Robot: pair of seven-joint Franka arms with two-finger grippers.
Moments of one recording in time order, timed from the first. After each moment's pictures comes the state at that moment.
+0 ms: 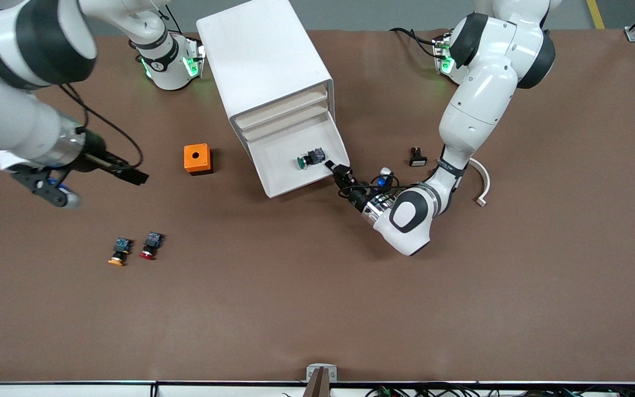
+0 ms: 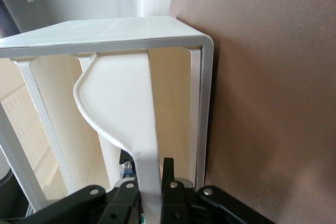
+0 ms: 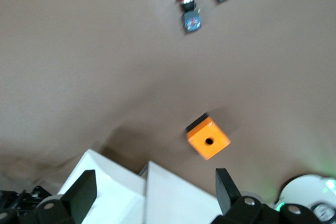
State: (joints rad) left arm -0.37 1.07 -0.13 -1.35 -1.10 1.48 -2.24; right arm 0.32 0.14 -0.07 -1.58 0.13 1.58 0.84
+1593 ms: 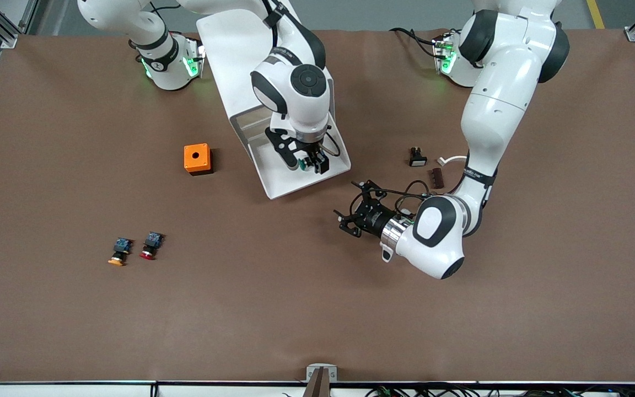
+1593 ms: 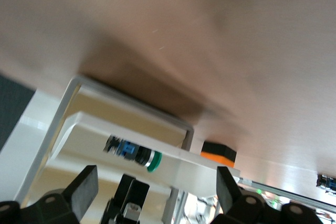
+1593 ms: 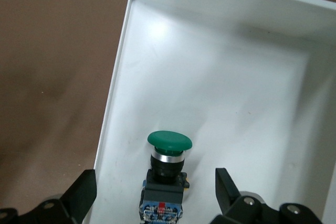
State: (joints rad) left arm -0.35 1.00 -0.09 -1.15 -0.88 1.60 -1.21; right arm 0.95 0.47 -0.08 -1.75 0.02 2.17 1.84
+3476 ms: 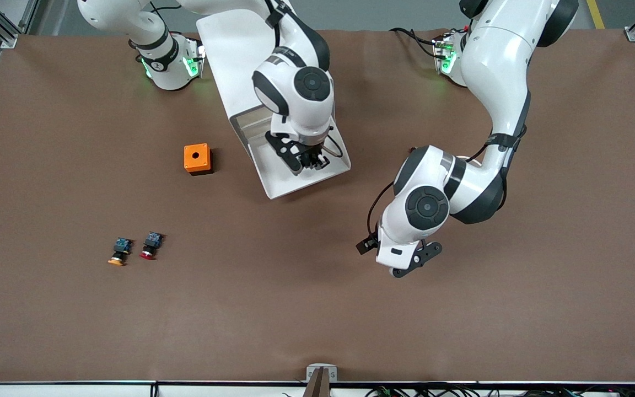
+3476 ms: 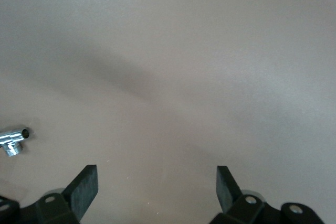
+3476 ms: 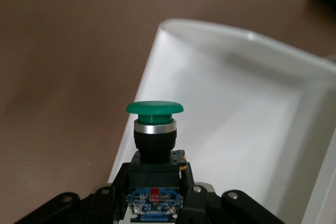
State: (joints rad) left arm -0.45 0.78 -0.09 -1.17 -0.05 1.92 -1.02; right arm 0.90 0.46 -0.10 -1.65 0.04 2.05 1.61
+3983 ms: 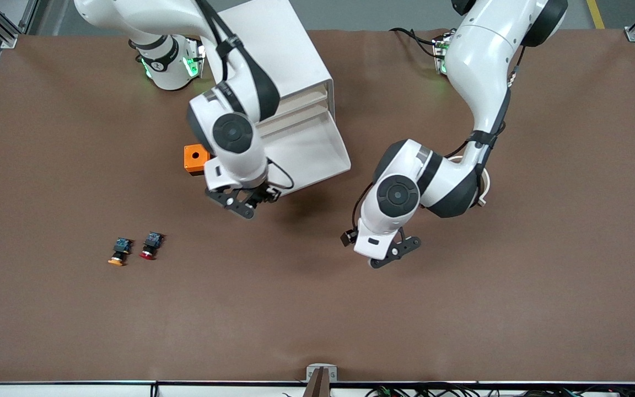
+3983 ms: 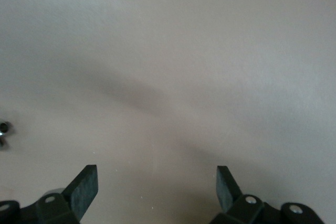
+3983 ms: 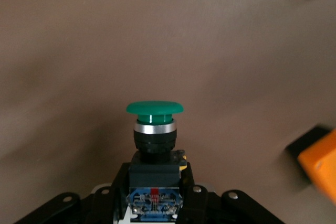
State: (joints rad) left arm -0.53 0.80 -0.09 -1.19 -0.02 1.95 -1.02; right arm 0.64 0.45 -0.11 -1.67 0.04 2.03 0.97
